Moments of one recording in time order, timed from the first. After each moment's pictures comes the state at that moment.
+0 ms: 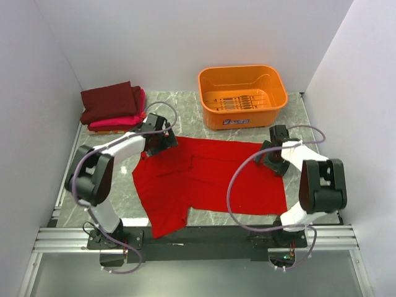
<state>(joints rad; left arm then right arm) -0.40 1.69 1.08 -0.33 -0.09 -0.74 0.01 1.52 0.84 -0.56 0.12 0.58</state>
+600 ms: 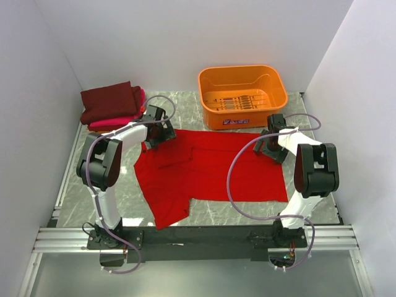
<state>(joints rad) -0.33 1.91 1.26 -0.34 -0.08 -0.72 0.01 1.76 1.06 -0.54 0.17 0.53</state>
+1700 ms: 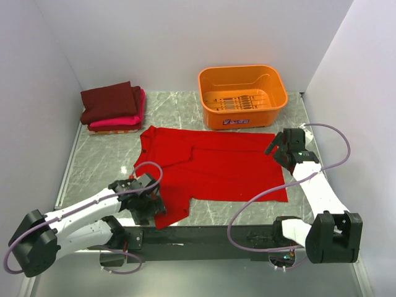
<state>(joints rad) -0.77 0.99 0.48 -0.80 0.02 -1.20 0.00 1.13 0.77 -0.52 0.22 0.60</state>
